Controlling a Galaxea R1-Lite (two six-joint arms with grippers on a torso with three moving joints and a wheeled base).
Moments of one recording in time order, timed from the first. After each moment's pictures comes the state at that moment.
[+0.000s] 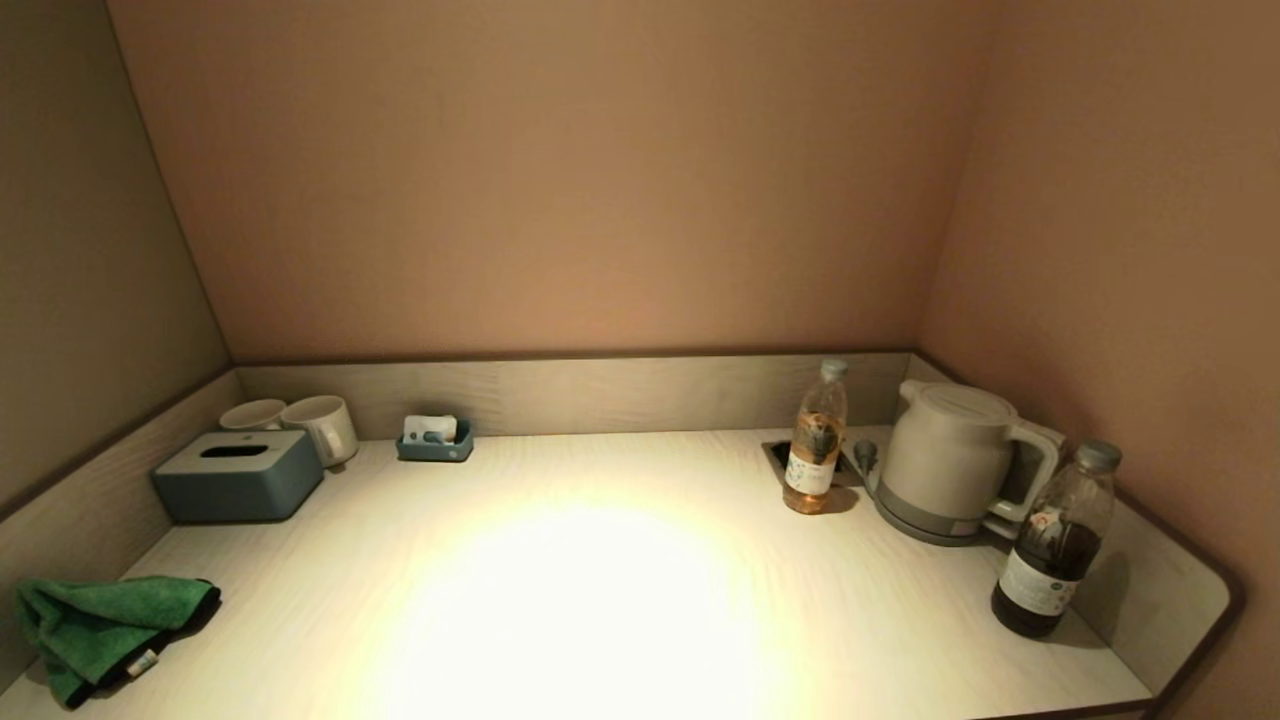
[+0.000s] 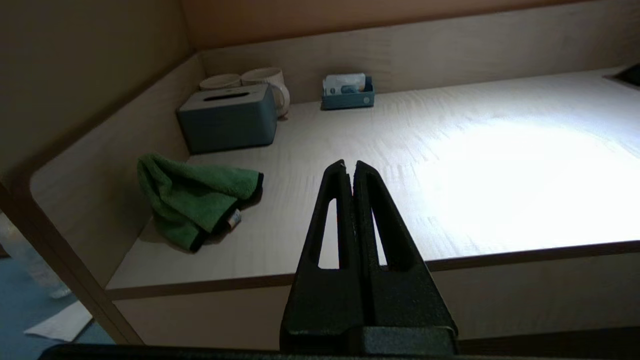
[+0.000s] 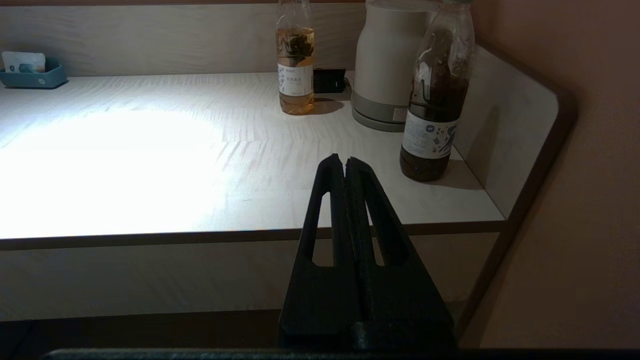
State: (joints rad) left arm 0.00 0.00 0.00 -0.06 -0.01 0.09; right arm 0.00 0.00 0.00 -0.01 0.00 0.00
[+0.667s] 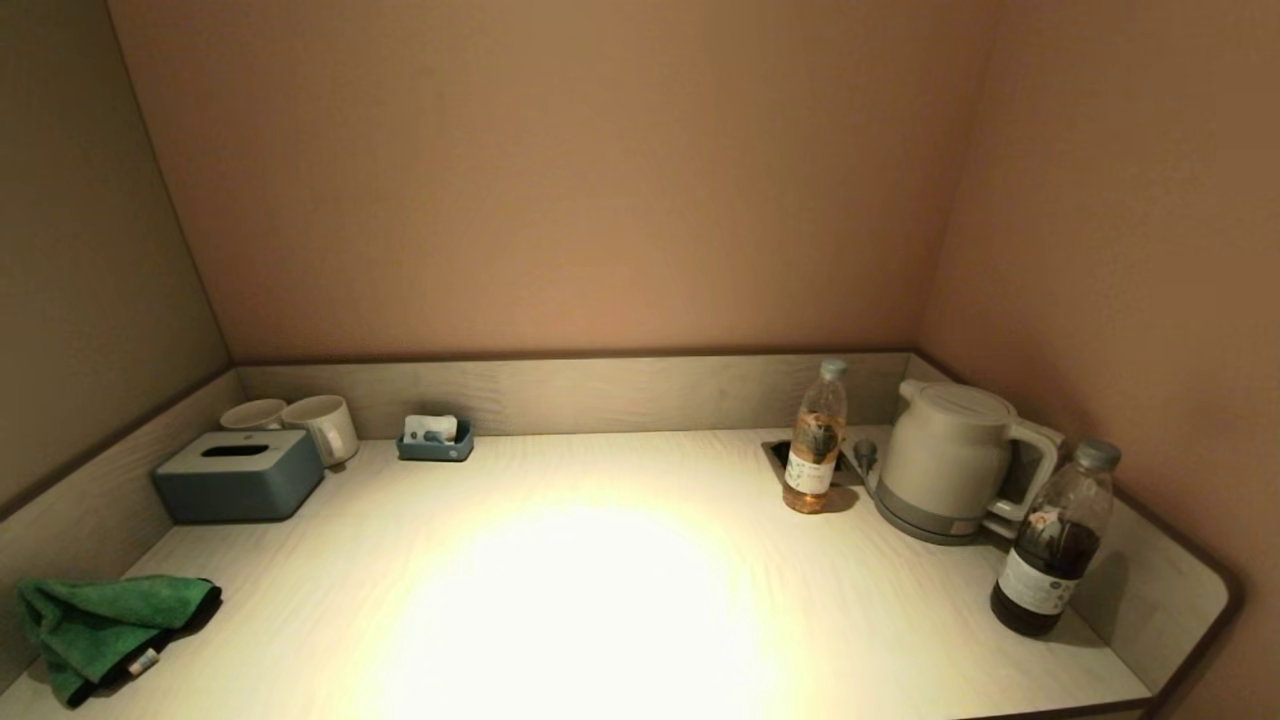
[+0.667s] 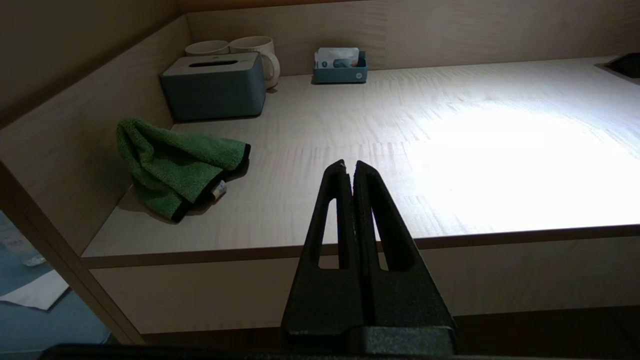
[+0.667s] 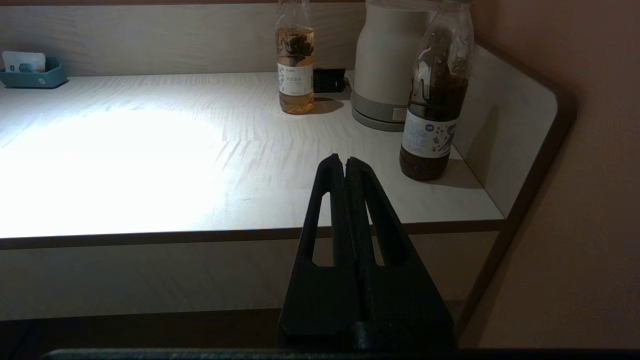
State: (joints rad) left arm 0.00 0.00 0.00 0.00 -0.02 0.03; right arm 0.00 0.00 0.00 -0.01 0.00 0.00
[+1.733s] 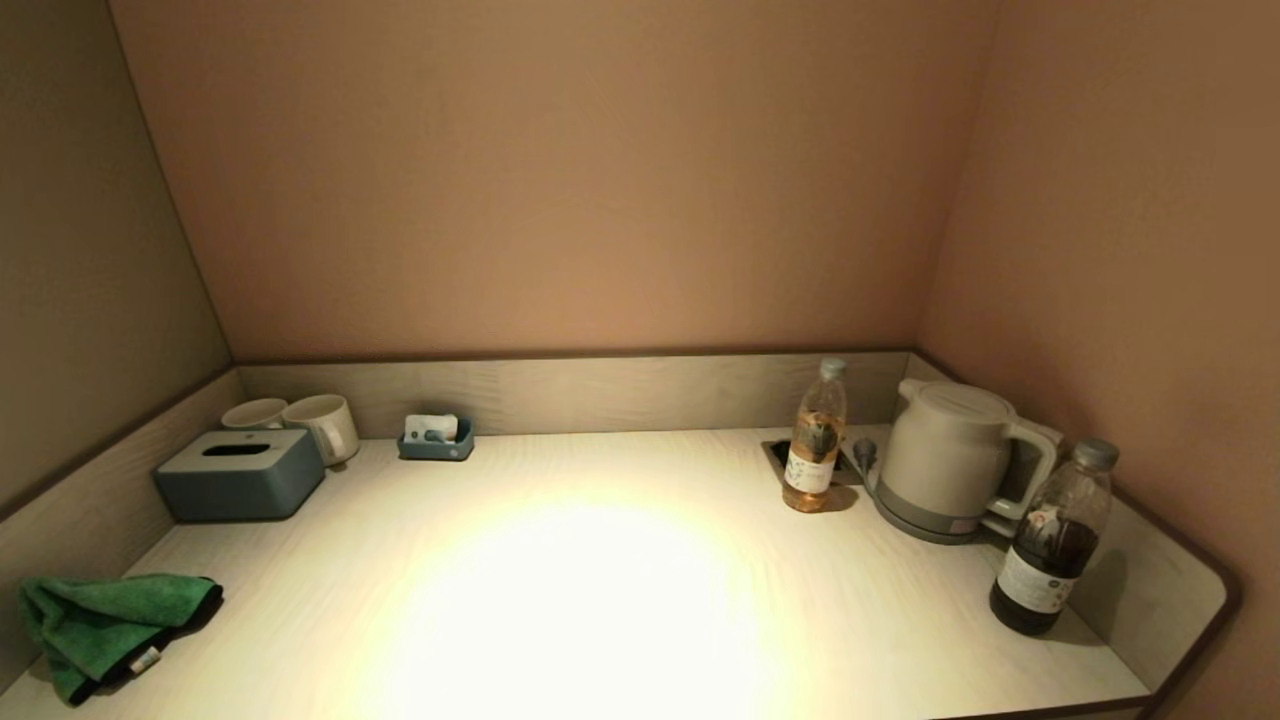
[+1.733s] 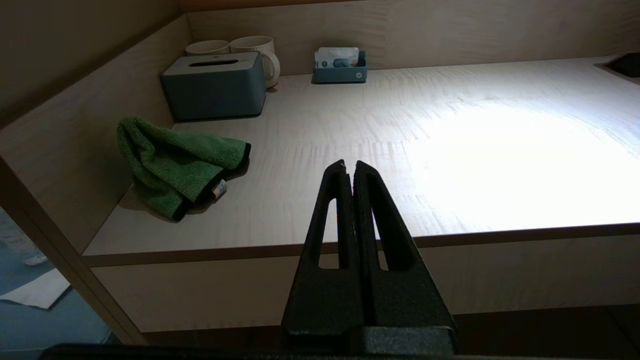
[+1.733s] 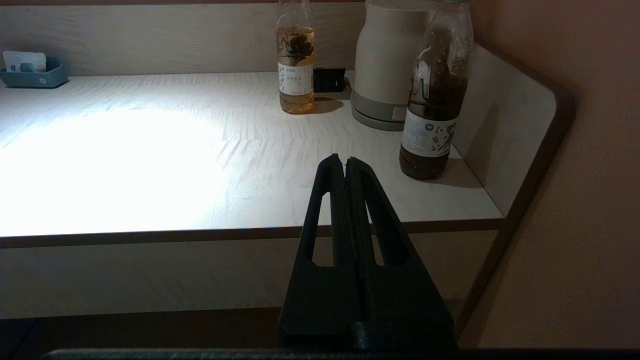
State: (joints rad) left arm 0.00 0.00 0.00 0.00 -0.02 0.03; right arm 0.00 0.00 0.00 -0.01 0.00 0.00
